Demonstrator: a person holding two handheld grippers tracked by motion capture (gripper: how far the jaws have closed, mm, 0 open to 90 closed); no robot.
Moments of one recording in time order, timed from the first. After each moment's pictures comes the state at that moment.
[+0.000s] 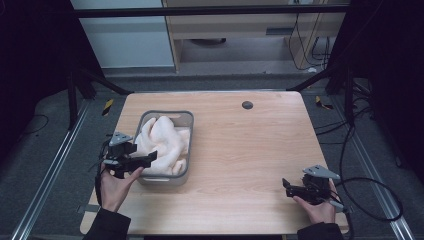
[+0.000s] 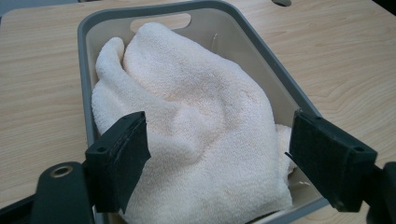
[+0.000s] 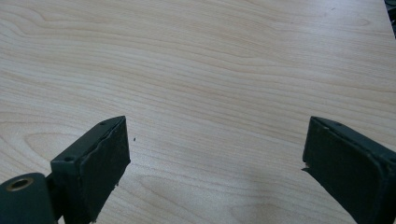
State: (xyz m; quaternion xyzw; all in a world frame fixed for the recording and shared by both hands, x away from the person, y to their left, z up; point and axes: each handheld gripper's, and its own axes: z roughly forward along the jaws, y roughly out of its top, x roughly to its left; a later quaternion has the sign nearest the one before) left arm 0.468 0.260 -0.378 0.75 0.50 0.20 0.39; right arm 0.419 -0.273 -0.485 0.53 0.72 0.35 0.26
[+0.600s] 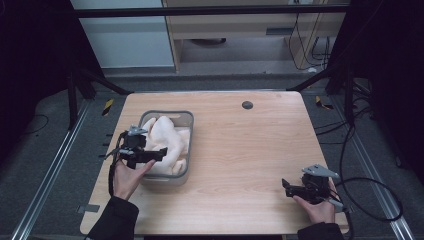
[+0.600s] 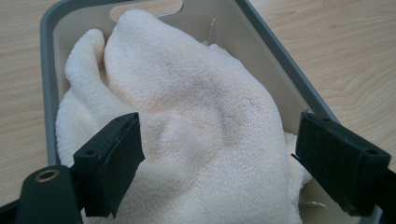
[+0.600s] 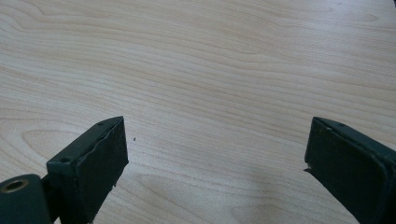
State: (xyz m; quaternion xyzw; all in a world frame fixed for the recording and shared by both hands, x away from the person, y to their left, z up) left arm 0.500 0.235 -0.389 0.77 0.50 0.18 0.35; right arm 0.422 -0.273 -0.486 0.54 0.73 0.34 0.25
